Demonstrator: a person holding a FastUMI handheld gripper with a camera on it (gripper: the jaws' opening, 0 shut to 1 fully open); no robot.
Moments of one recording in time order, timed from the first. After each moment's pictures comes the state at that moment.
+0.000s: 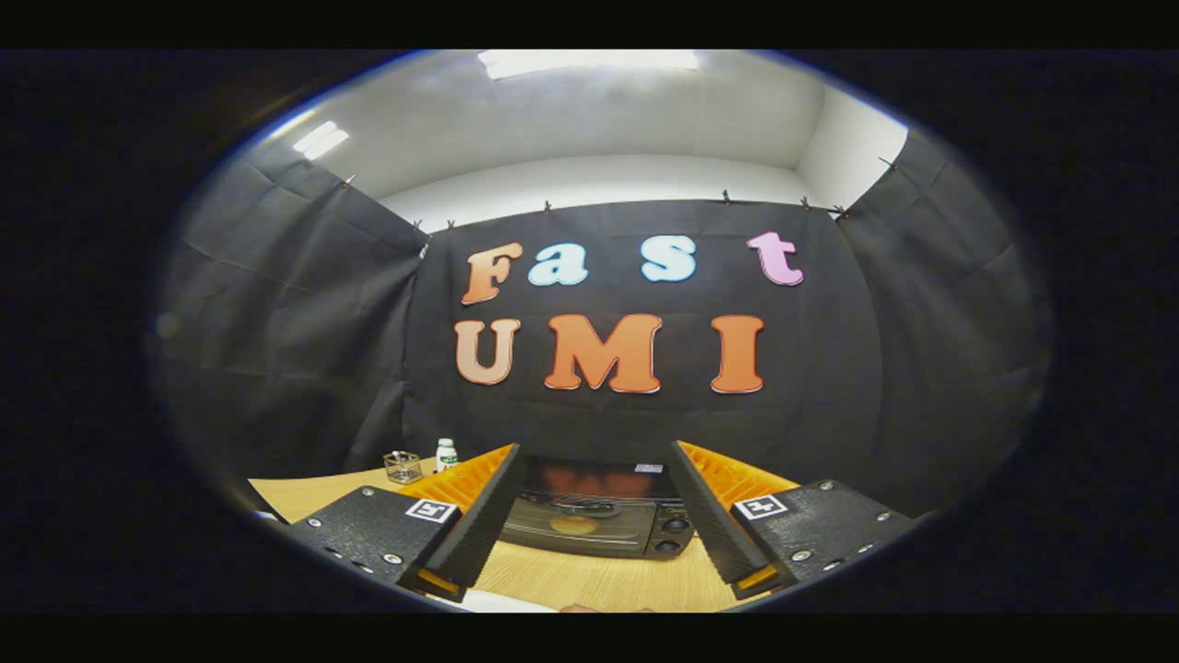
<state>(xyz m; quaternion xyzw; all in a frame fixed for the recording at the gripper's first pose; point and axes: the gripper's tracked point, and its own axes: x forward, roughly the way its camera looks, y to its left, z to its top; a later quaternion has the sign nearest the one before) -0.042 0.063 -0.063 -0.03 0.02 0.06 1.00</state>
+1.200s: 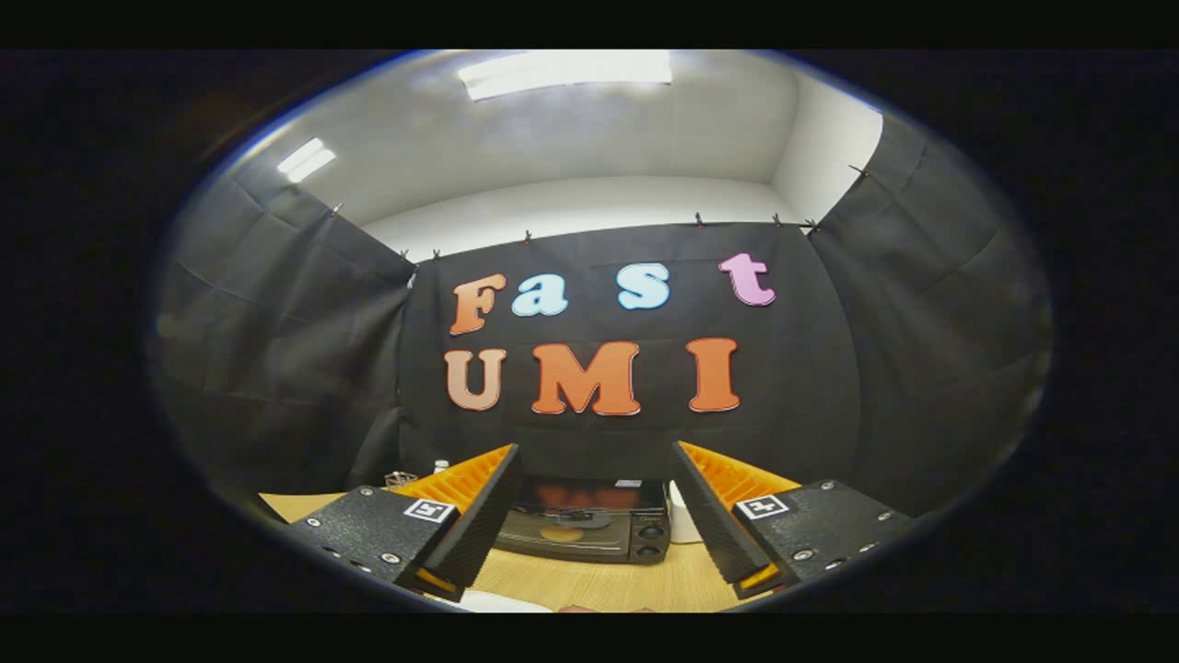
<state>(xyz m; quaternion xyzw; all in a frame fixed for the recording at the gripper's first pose) -0.068 0.032 -0.031 0.00 -0.01 0.05 1.00</state>
